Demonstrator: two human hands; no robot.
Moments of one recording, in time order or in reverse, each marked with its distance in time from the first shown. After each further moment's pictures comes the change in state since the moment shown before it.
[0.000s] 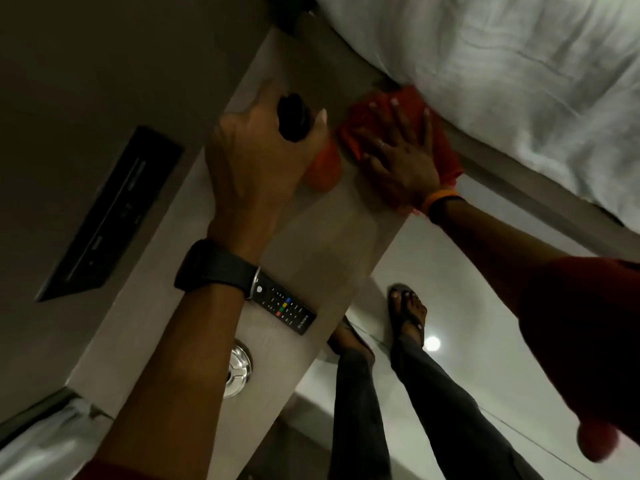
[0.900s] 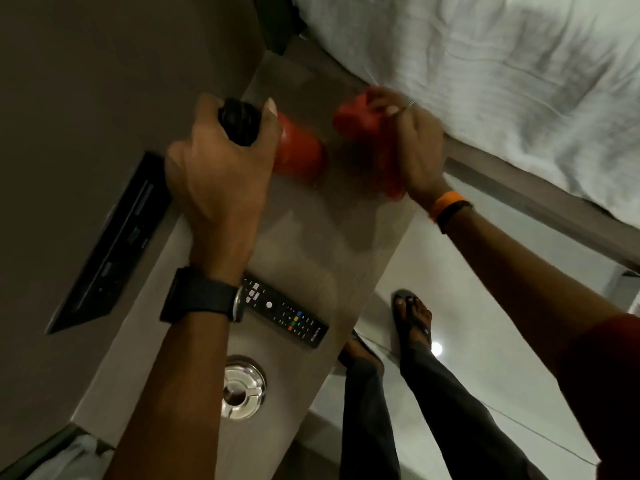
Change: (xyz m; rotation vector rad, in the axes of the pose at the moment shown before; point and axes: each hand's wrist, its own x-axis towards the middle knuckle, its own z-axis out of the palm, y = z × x) left_hand 0.007 -0.026 -0.020 -0.140 0.089 -0.264; right_hand -0.001 -0.040 -0.065 0.823 0.480 0.250
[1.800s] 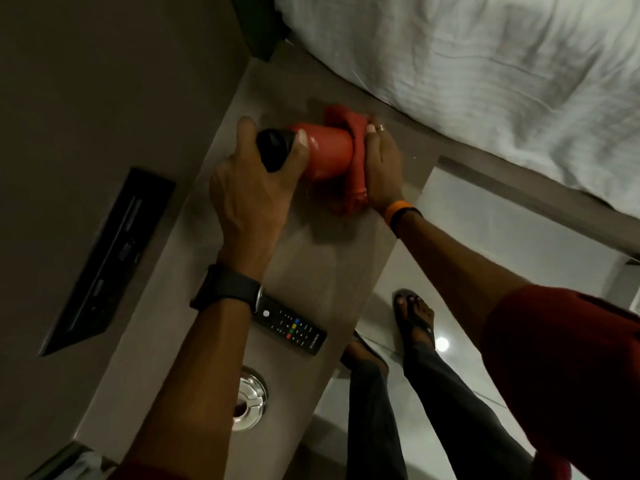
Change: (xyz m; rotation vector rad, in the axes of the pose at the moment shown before) left_hand -0.010 -0.009 0.046 -0.054 -0.212 0.115; right_hand -0.011 -0.003 0.040 0.250 0.084 0.460
